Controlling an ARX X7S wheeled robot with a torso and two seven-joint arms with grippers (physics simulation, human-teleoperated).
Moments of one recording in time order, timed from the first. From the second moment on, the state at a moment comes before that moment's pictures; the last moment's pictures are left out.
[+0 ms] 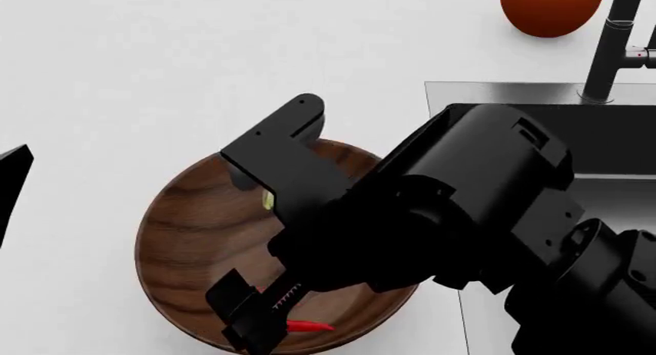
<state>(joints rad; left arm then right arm) -0.69 -1.05 0.07 0.65 -1.87 -0.70 -0.69 1.49 0.35 -1.06 0.21 1.29 1.32 -0.01</state>
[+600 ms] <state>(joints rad) -0.69 -1.06 0.05 0.65 -1.88 -0.69 -0.69 1.58 0.41 -0.97 0.22 1.33 1.30 0.05</state>
